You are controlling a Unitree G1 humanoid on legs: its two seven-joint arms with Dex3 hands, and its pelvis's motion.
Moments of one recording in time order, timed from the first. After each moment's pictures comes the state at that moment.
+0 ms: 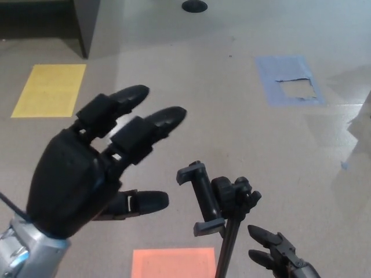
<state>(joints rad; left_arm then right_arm) -0.09 0.42 -0.02 -0.22 0.80 -0.63 0.24 0.08 -0.13 0.15 0.51 -0.08 -0.52 0.14</state>
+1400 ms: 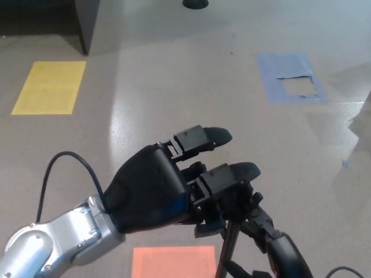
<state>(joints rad) -0.37 0.53 -0.41 0.05 1.13 -0.63 0.46 -0.12 -0.10 0.18 0.71 -0.18 -0.60 0.03</state>
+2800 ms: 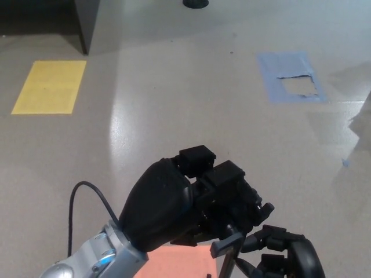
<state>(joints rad) -0.24 0.34 -0.40 0.05 0.82 -0.63 0.35 -0.12 -0.01 0.01 0.74 -0.10 -0.45 0.00</state>
